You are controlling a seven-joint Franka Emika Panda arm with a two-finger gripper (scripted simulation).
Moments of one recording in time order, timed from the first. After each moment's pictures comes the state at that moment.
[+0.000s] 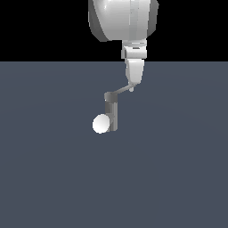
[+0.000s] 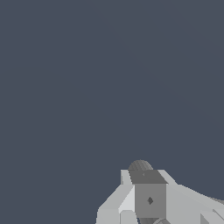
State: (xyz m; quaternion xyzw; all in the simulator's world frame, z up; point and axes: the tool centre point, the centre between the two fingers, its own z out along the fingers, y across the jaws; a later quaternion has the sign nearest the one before) arm 0.075 -0.072 0.182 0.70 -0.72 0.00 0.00
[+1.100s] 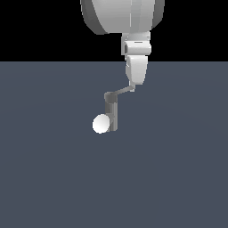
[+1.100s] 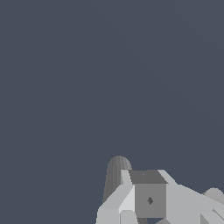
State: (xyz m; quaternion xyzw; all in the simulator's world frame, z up) arm 0.027 -0.067 0.194 0.70 -0.71 0.01 -0.01
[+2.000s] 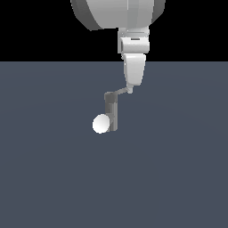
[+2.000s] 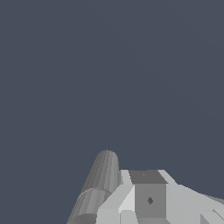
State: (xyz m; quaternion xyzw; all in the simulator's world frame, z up) arm -0.004 -0.054 0.198 0.70 -0.72 0.02 -0.01
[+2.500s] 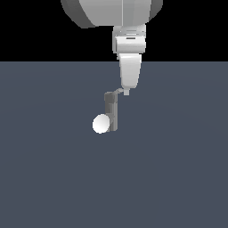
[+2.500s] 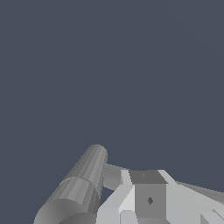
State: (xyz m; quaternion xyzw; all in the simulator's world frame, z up) arm -0.027 -0.040 0.197 0.69 -0.72 0.01 -0.01
